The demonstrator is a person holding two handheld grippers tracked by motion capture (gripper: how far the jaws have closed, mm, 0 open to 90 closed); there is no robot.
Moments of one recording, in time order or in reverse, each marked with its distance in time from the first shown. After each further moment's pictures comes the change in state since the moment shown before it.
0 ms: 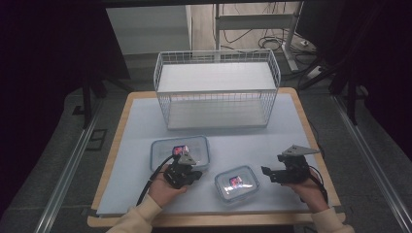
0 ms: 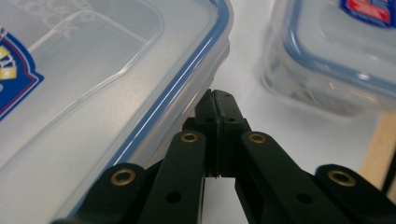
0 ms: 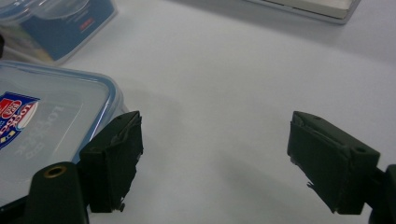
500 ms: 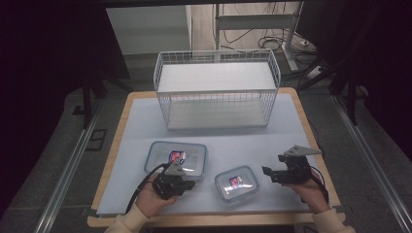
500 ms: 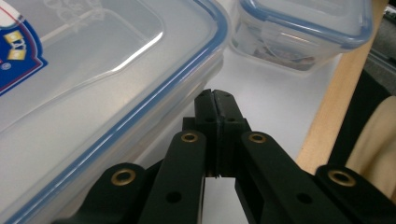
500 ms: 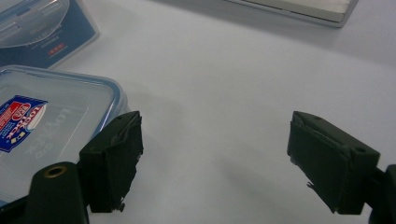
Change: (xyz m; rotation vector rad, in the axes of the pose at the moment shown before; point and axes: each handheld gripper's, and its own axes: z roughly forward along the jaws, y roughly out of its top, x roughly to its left) left arm -0.008 -0.033 -0.029 -0.011 -0.070 0.041; right arm 0.000 0.000 -0.005 -0.017 0.006 0.012
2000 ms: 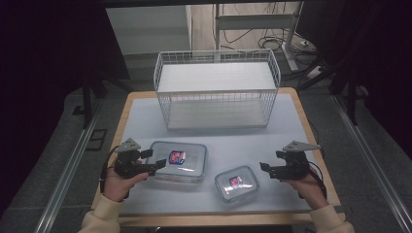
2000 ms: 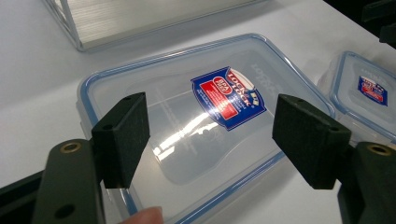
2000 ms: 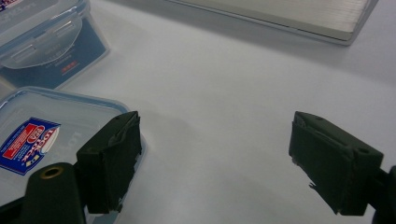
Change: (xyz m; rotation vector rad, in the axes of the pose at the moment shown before) left arm 0.068 -0.017 -0.084 -0.268 0.165 -0.260; right arm -0.001 0.013 0.003 -0.023 0.037 -0.001
